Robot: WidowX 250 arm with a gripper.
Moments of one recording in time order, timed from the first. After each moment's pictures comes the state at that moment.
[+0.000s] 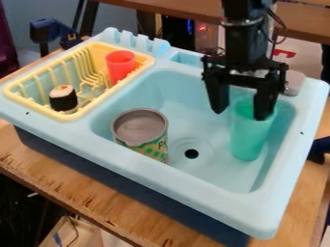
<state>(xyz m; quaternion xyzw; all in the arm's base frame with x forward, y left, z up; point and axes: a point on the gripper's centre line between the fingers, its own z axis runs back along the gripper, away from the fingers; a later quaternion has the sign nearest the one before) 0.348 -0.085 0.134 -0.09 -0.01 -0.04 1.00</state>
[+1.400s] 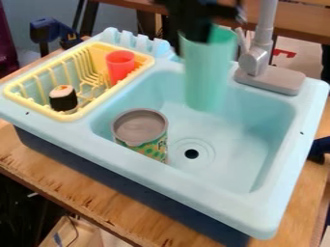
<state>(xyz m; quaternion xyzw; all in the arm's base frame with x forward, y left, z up) 0.281 -0.043 0.226 -0.02 0.05 -0.10 0.99</state>
